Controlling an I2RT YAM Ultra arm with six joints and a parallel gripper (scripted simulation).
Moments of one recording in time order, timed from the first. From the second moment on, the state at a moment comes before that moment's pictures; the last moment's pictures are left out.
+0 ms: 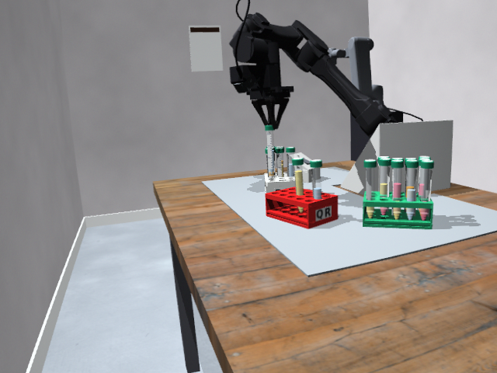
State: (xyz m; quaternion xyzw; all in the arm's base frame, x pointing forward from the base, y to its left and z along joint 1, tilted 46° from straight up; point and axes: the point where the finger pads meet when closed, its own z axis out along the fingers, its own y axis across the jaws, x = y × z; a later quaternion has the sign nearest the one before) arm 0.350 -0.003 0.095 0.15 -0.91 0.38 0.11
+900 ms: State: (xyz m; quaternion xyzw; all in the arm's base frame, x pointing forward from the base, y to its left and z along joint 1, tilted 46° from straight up) arm 0.348 -0.007 0.089 0.15 -0.91 0.38 0.11
